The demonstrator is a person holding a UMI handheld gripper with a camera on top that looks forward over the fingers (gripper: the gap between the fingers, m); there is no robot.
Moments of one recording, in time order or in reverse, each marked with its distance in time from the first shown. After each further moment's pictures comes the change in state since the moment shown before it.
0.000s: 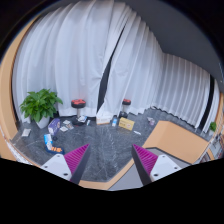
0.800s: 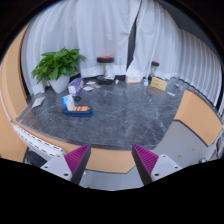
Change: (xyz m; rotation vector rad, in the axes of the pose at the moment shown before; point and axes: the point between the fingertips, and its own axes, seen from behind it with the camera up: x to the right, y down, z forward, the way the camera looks) arm -0.213 0.250 0.073 -0.272 -0.190 0.031
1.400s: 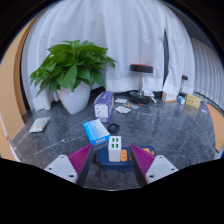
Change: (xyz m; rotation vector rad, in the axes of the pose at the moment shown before) arm -0.243 -0.134 0.252 0.207 -0.090 0.005
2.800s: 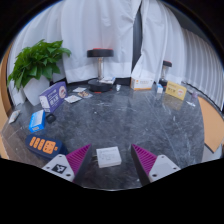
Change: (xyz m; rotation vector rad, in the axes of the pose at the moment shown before) arm 0.257 0.029 0.026 -0.119 0.078 0.000
